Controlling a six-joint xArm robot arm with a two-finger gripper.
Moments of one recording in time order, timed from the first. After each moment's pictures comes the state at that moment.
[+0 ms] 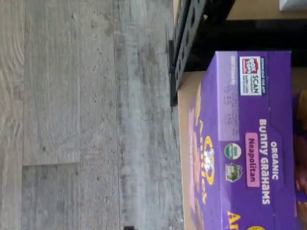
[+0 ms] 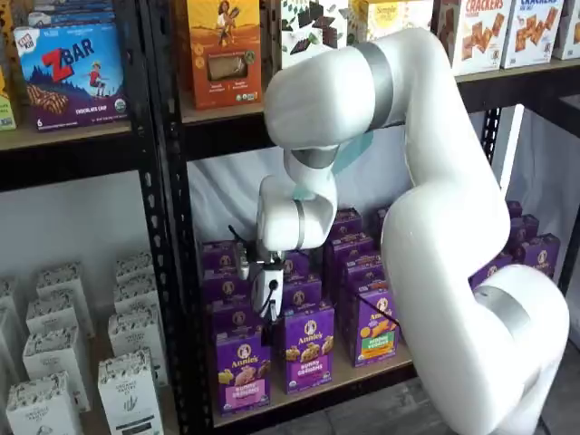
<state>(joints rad) 0.33 0.80 -1.27 0.33 0.42 -1.53</state>
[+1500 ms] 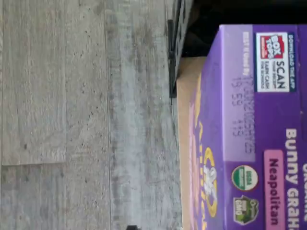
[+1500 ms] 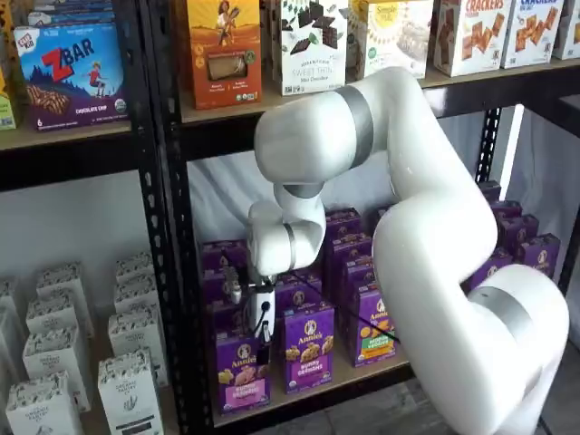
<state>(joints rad) 0.35 0.99 -1.44 0.23 0.43 -1.43</state>
